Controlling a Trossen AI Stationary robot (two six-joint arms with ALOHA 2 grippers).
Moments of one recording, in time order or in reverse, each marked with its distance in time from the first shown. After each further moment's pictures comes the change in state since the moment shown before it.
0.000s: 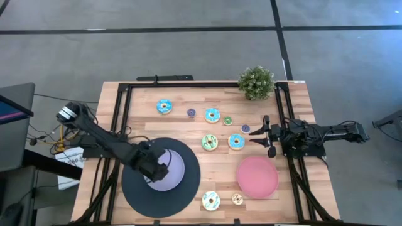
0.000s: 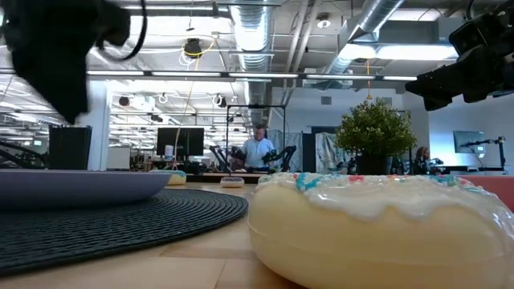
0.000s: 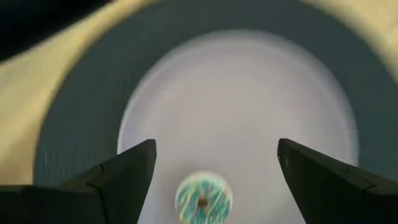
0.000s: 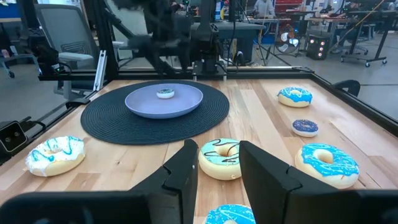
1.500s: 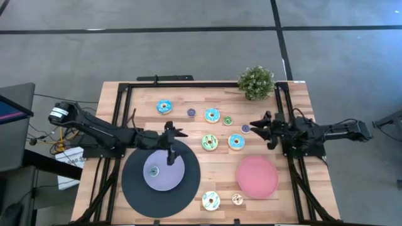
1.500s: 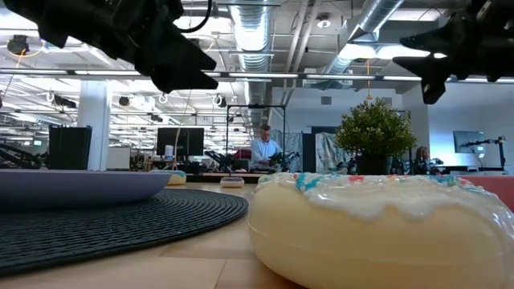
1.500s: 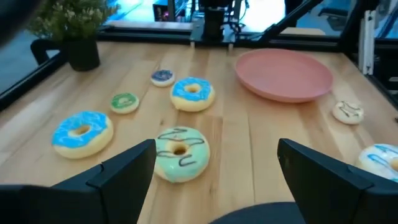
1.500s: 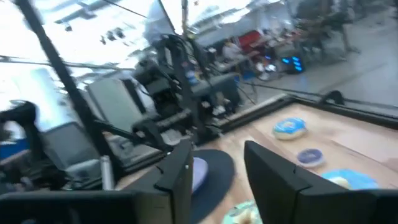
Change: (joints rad) left arm 0.338 -0.140 -0.445 1.323 0.079 1.143; right arm -0.007 0.113 0.022 0.308 0.171 0.378
